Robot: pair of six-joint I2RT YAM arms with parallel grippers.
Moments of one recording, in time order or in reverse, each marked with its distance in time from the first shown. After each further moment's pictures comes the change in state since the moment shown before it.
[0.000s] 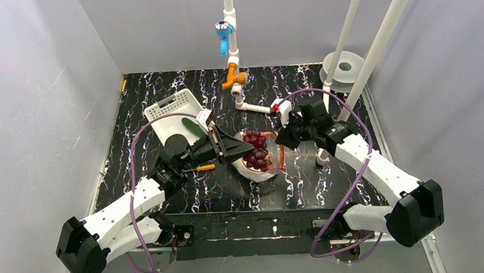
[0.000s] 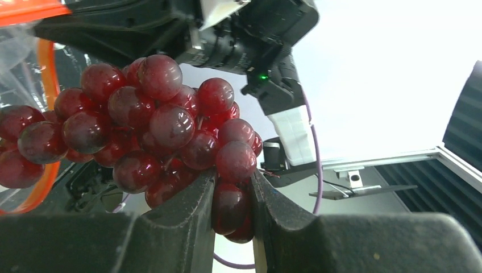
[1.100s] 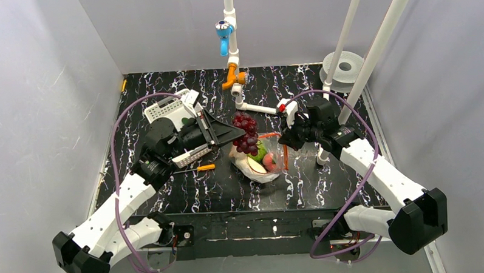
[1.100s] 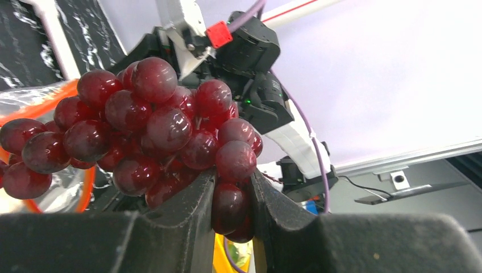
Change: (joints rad) left arm 0.094 -0.015 0.262 -0.278 0.048 0.230; right arm -0.046 -0.055 -0.048 0.028 -0.042 0.000
